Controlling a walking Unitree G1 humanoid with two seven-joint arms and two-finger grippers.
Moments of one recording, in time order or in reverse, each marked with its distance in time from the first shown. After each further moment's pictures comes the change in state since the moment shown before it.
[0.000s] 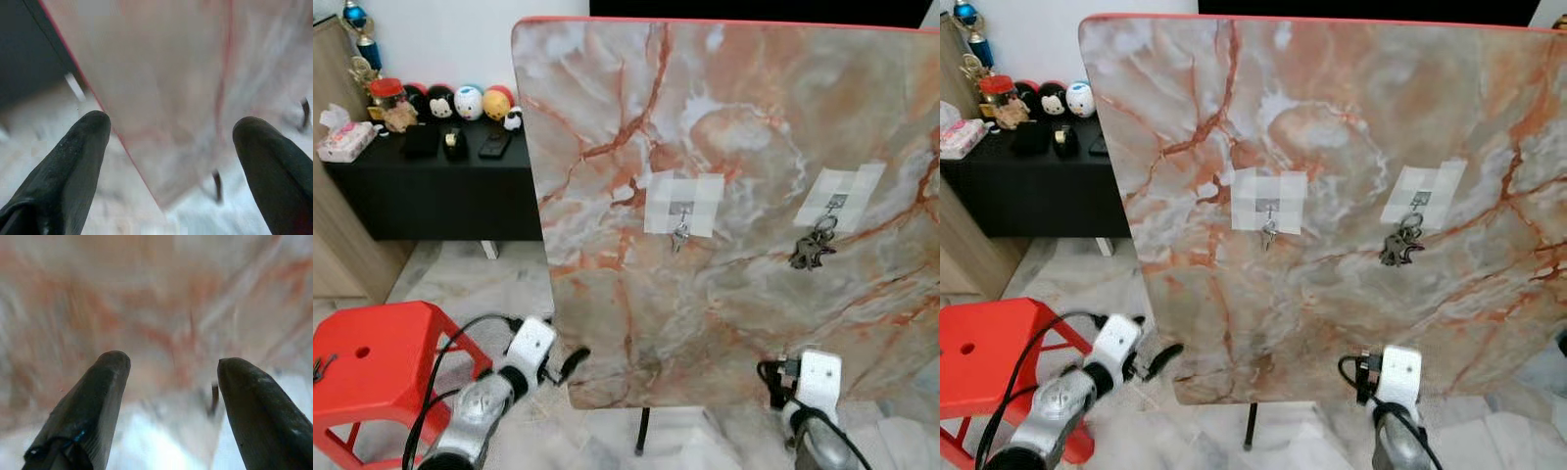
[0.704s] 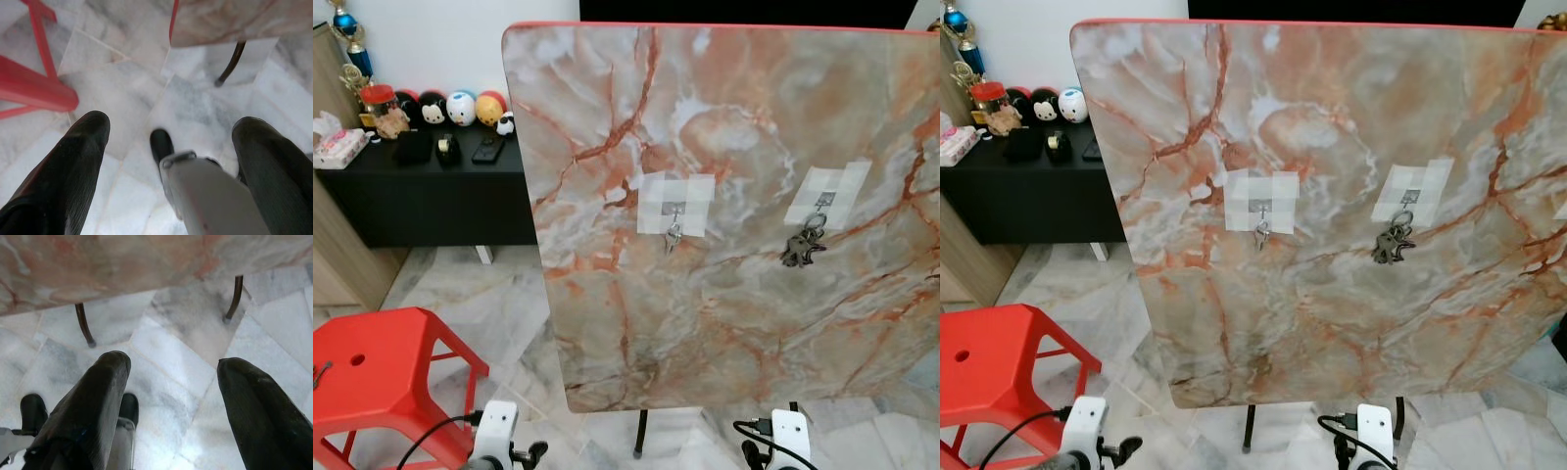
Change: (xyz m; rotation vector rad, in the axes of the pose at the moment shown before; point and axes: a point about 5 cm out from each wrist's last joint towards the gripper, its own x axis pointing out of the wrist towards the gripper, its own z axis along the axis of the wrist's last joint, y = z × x) left arm -0.044 -0.032 -0.100 -0.421 0.551 0.268; right arm -0.014 0.008 -0.076 -0.040 0.374 0.042
